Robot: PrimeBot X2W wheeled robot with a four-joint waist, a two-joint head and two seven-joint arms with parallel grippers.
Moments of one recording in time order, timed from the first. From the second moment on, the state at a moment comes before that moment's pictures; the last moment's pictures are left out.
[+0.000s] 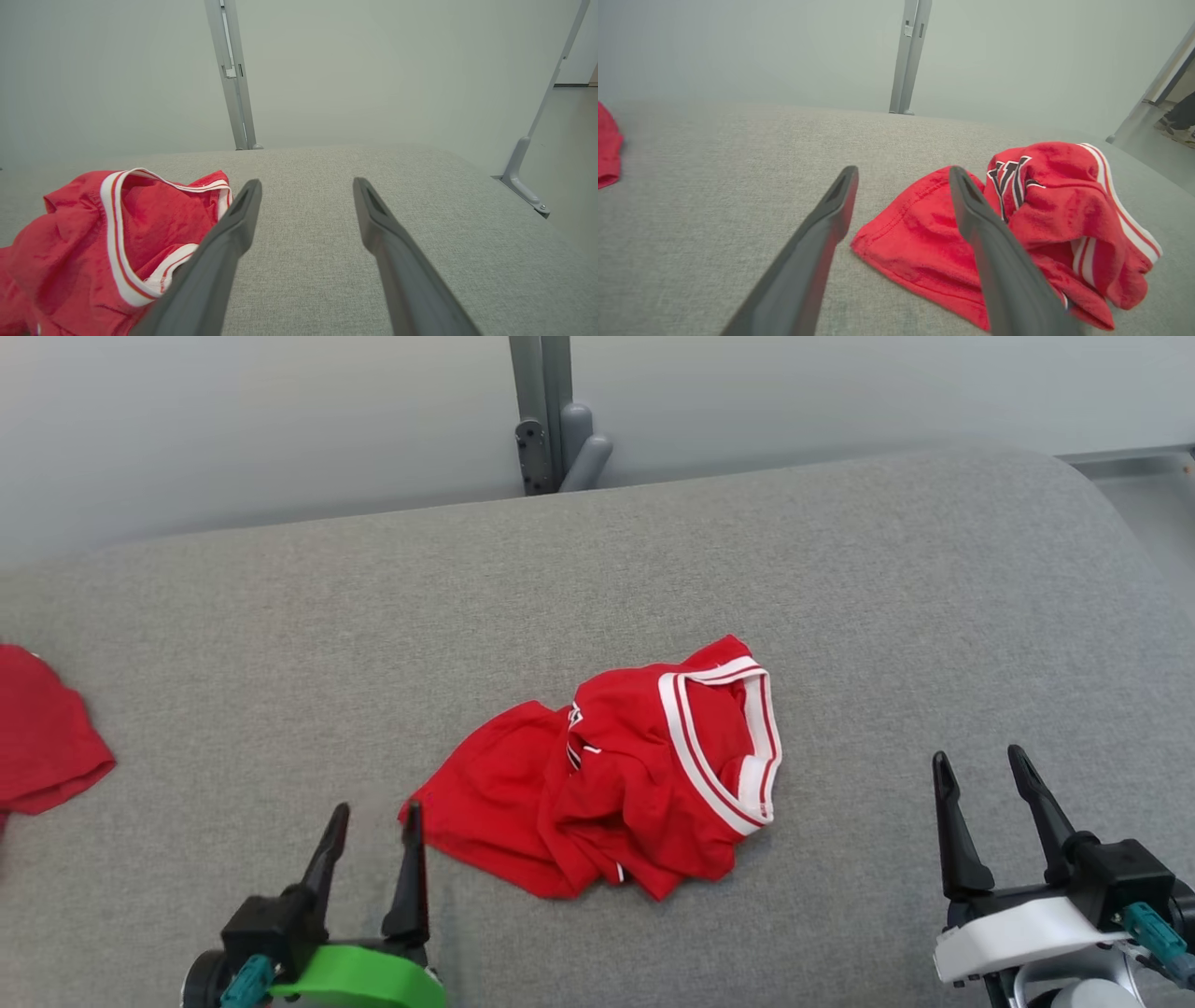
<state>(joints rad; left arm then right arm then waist) -0.04 0.14 -0.33 0.20 -0.42 0.07 -0.26 0.03 -0.05 -0.05 0.08 0.09 0.13 -0.26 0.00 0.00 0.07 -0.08</state>
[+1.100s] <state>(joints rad) 0.17 0.06 -0.03 0.15 -0.23 -0.12 -0.26 0.10 -0.07 -0.08 0.09 0.07 0.13 -0.26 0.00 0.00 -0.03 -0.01</state>
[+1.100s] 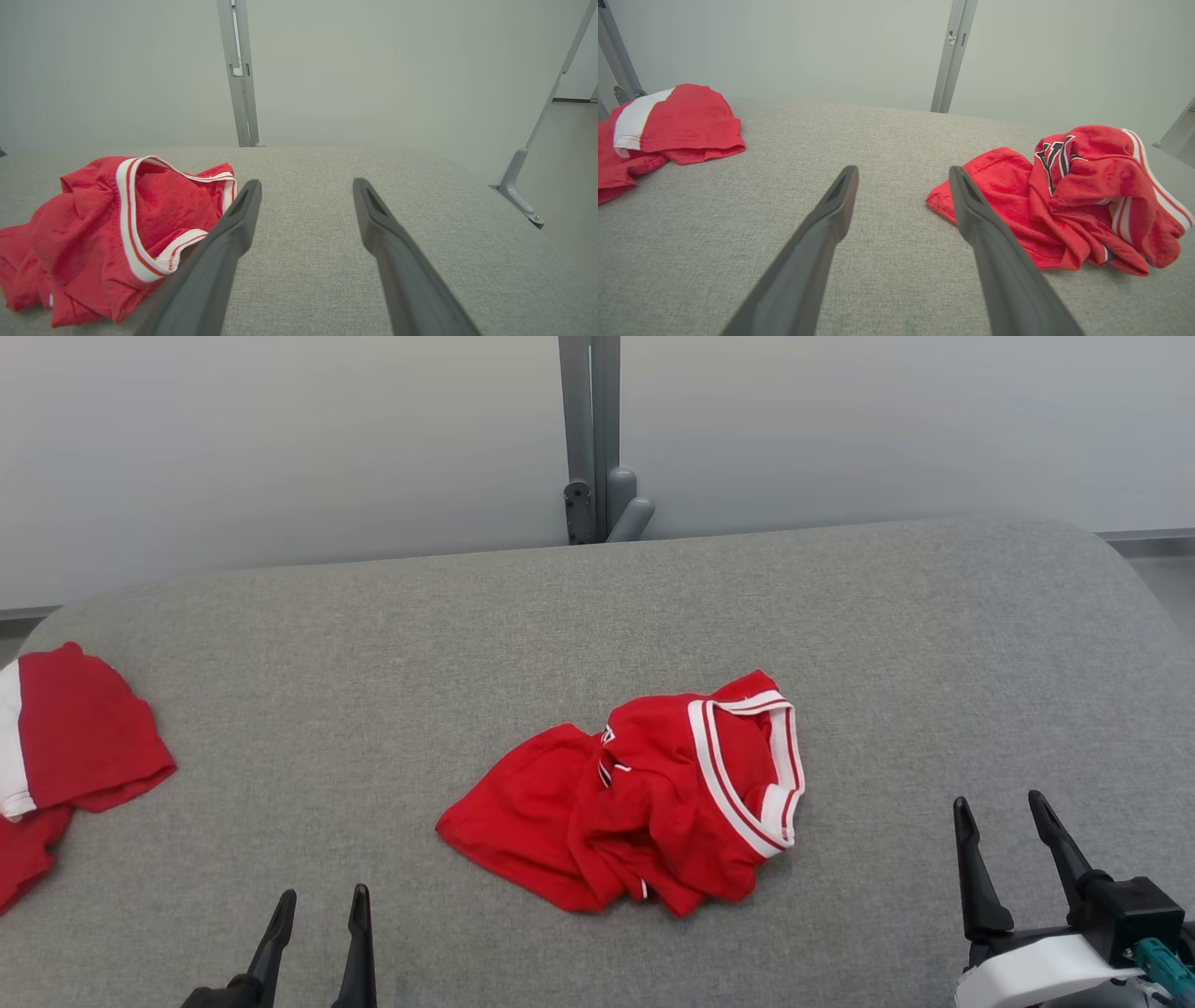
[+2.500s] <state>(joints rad) -0.01 0.12 -0.20 0.31 -0.26 -0.13 -0.26 0.08 -0.07 -0.05 0.10 0.07 0.13 -0.26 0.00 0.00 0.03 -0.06</state>
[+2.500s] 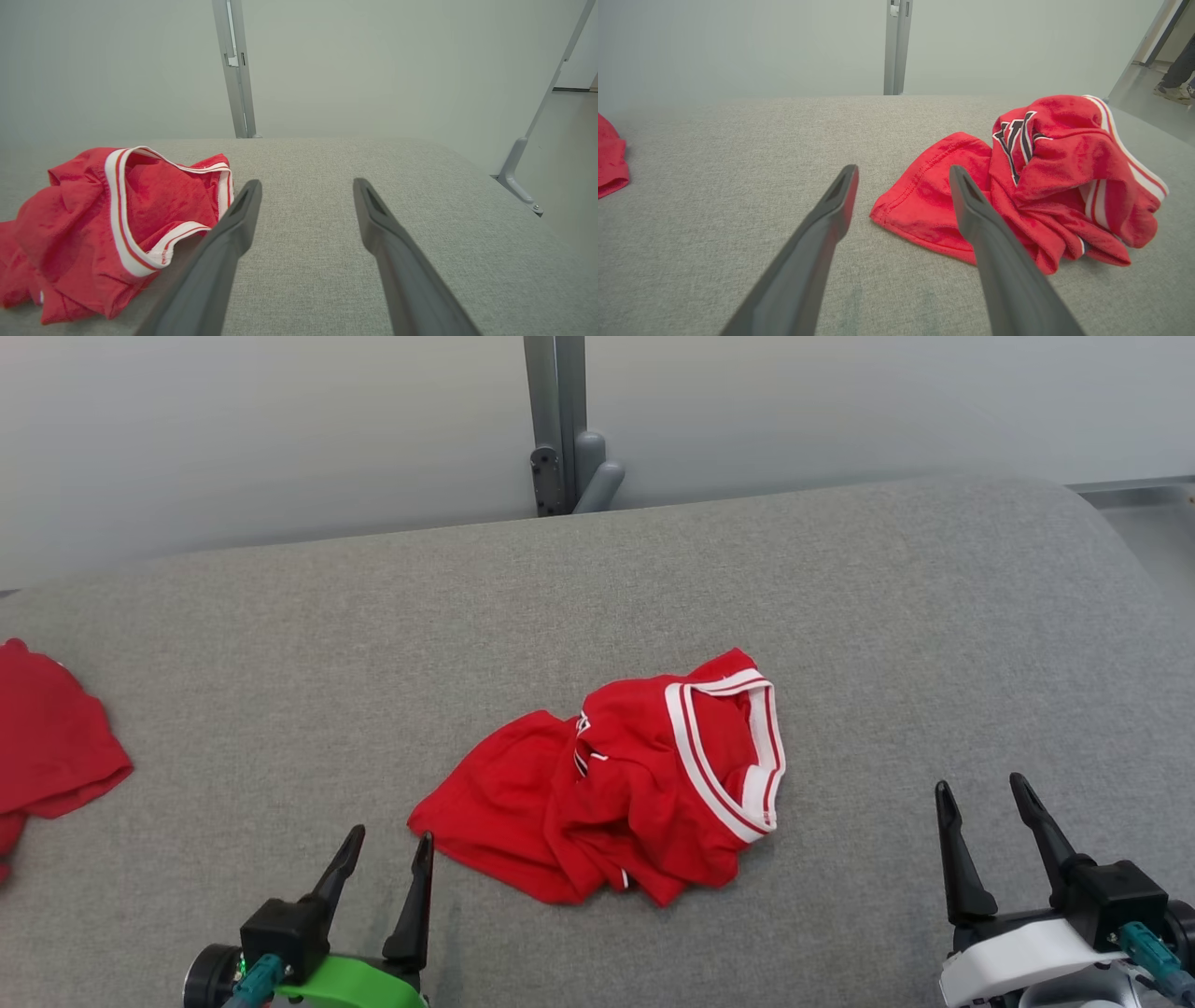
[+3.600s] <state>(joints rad) -0.29 0.25 -0.48 0.45 -0.75 -0.13 0.00 0.01 -0.05 -0.04 0.09 0.09 0.13 -0.26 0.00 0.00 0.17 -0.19</state>
